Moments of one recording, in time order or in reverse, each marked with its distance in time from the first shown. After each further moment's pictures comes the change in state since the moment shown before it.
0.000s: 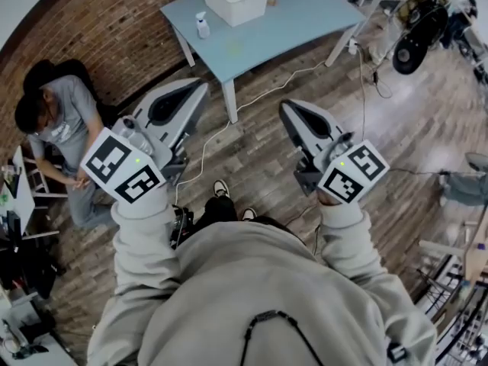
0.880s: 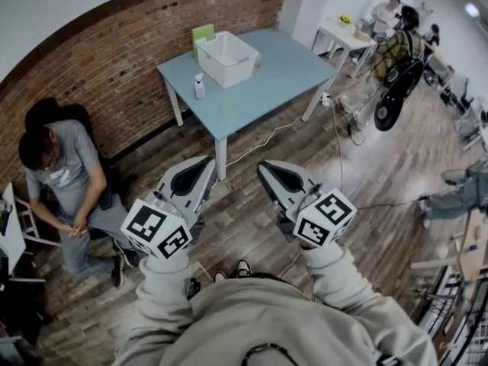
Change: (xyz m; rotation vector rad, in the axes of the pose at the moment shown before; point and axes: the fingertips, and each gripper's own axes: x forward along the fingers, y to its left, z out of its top) left arm -0.068 -0.002 -0.010 -0.061 -0.064 0.071; right arm 0.032 0.087 -0.005 -0.134 0.049 -0.045
